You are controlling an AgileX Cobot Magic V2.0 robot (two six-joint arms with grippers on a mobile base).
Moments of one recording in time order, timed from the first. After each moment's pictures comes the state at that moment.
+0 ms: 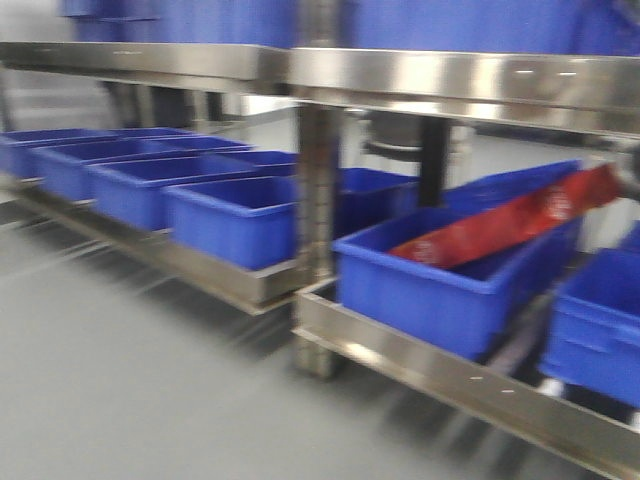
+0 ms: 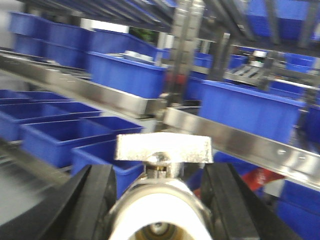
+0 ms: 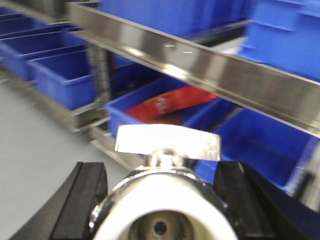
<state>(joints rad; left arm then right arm) 0.06 0.30 -0.70 -0.35 0.45 0.17 -0.10 0.51 -0.72 0.12 0.59 -0.07</state>
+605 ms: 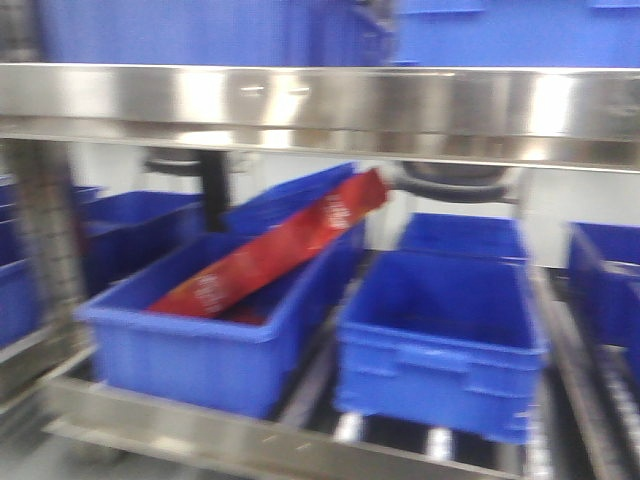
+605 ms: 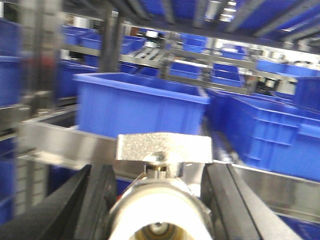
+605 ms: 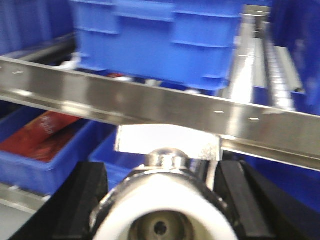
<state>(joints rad) 0.06 0.30 -0.70 -0.35 0.45 0.17 -0.10 0.51 -0.72 0.12 0.59 -0.07</state>
